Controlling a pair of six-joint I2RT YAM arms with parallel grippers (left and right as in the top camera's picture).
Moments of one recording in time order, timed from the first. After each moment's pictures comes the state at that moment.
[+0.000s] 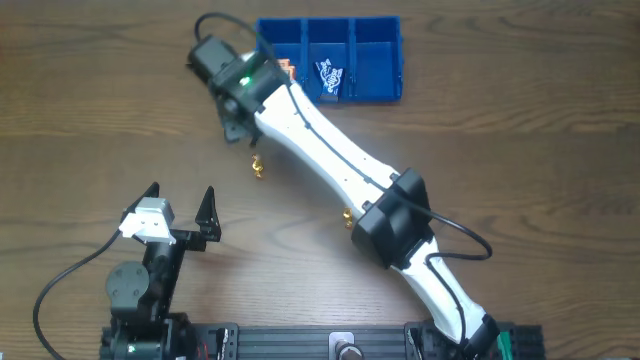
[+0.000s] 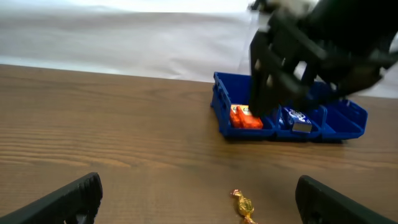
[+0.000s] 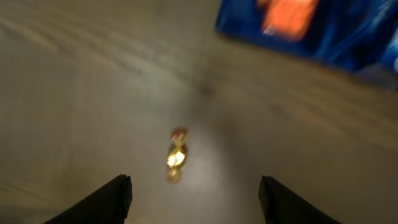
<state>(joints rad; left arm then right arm) -0.02 0.01 0.02 -0.11 0.15 -0.14 0.83 2.38 2.42 -1.32 0.15 0.54</state>
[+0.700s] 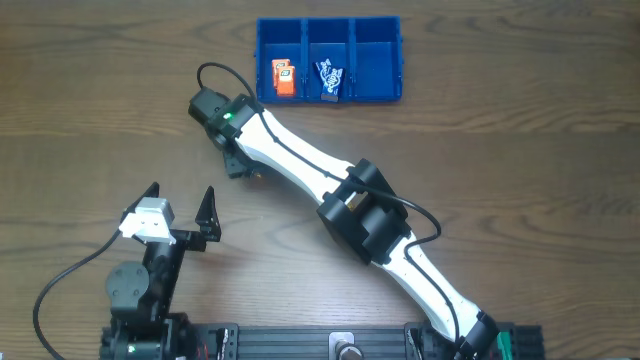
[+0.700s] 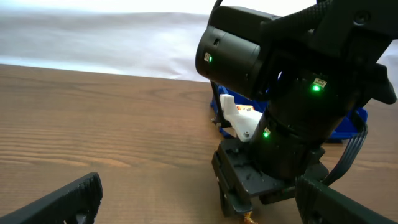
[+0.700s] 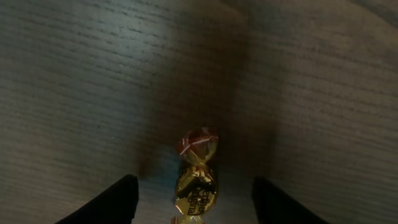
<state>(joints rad) -0.02 0.01 0.02 -0.11 0.15 -0.14 0.86 2.53 2.25 -1.17 0.08 0.63</state>
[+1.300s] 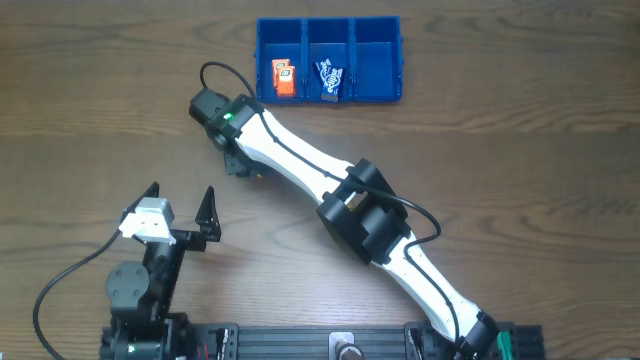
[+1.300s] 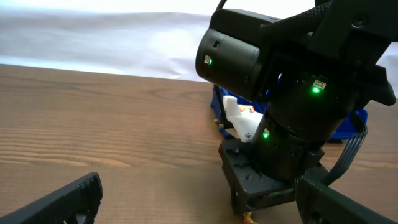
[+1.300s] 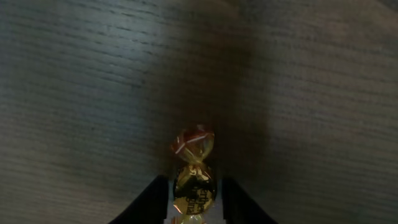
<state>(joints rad) -0.02 0.01 0.02 -0.11 0.15 -0.14 0.86 2.53 2.25 -1.17 0.07 0.68</state>
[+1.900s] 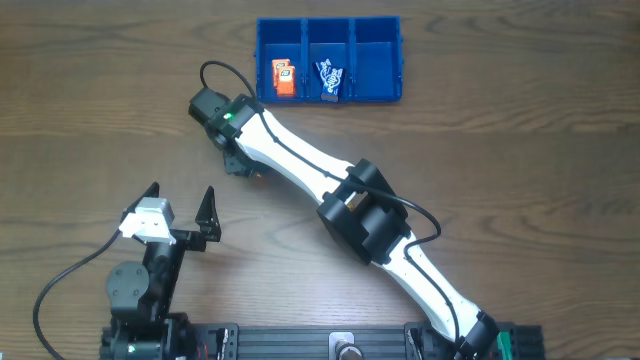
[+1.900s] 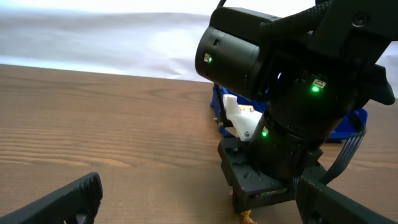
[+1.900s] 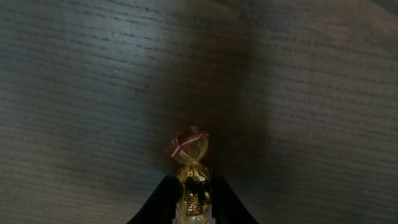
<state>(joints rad) -0.02 0.01 0.02 -0.11 0.15 -0.14 0.86 2.53 2.25 -1.17 0.07 0.69</state>
